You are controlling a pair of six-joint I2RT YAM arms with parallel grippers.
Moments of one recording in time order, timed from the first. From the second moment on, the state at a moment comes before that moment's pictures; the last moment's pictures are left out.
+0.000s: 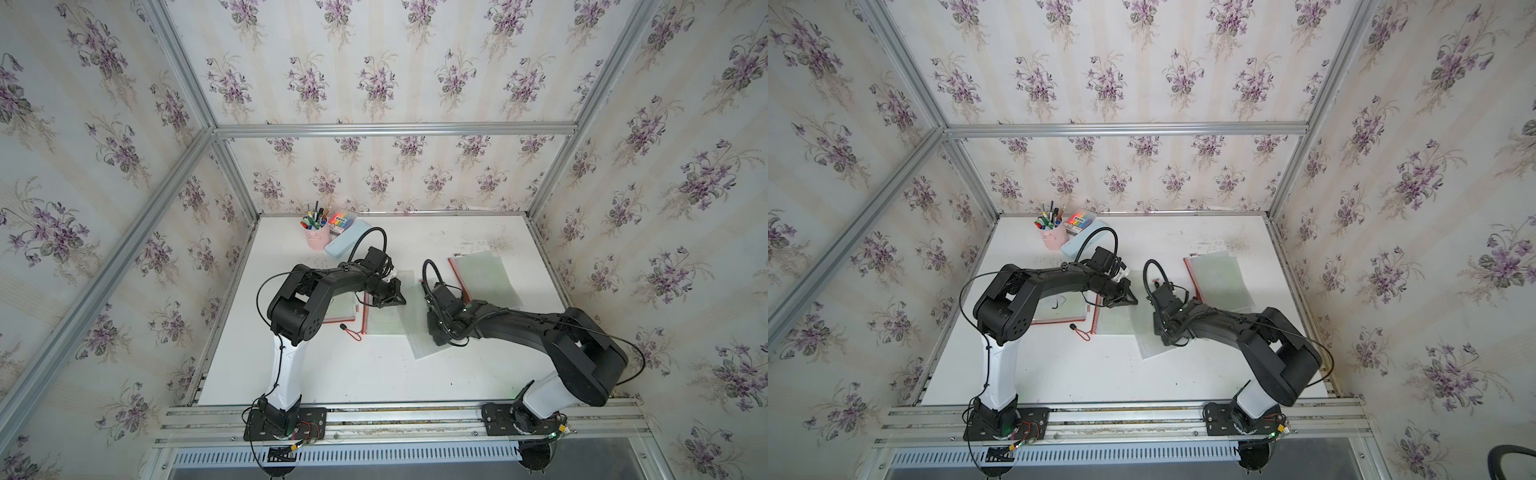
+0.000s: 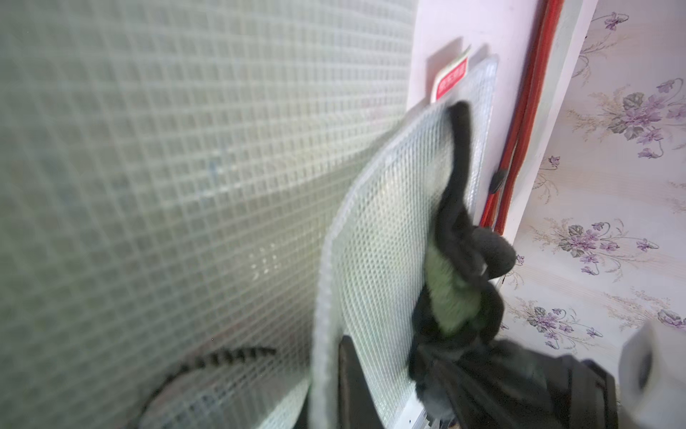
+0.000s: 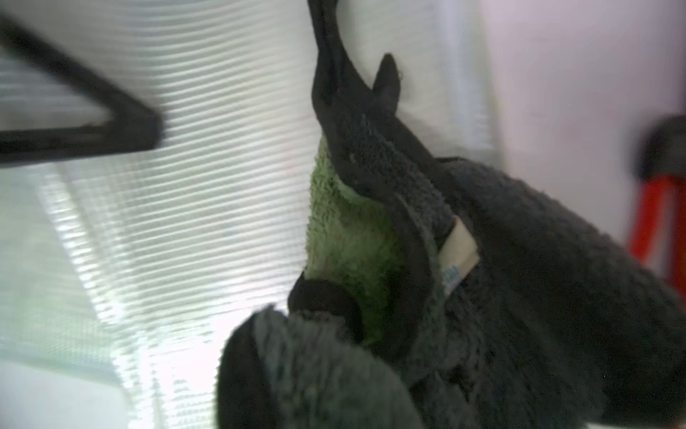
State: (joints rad) left arm -0.48 2.11 1.31 -0.33 0.66 -0.63; right arm 0.73 1.52 0.72 -0.36 0.17 0.62
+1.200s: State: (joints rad) left arm -0.48 2.14 1.35 -0.36 0.69 -0.58; right arm 0.62 1.87 1.12 -0.21 0.00 0.48
